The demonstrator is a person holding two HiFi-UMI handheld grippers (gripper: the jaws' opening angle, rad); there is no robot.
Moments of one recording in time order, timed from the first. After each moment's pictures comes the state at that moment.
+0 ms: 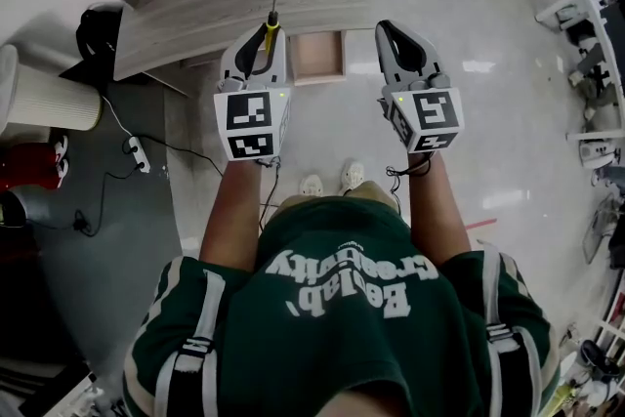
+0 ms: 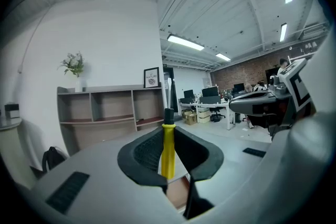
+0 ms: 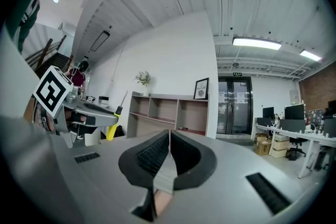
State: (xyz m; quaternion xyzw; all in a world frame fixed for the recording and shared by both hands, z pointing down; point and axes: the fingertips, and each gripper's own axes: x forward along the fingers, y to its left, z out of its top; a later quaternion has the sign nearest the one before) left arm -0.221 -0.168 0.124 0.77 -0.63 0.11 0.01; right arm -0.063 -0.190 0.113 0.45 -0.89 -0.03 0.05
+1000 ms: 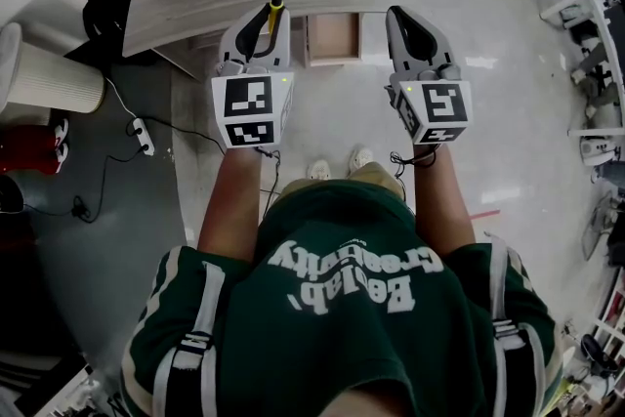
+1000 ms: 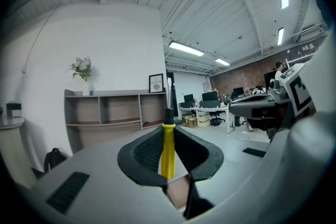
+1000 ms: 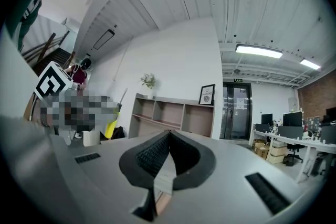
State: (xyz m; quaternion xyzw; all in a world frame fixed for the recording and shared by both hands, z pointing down) left arm -0.275 -0.115 0.104 0.78 -0.63 0.08 -0.01; right arm -0.117 -0.137 0.098 0.46 -0.89 -0.05 0.04
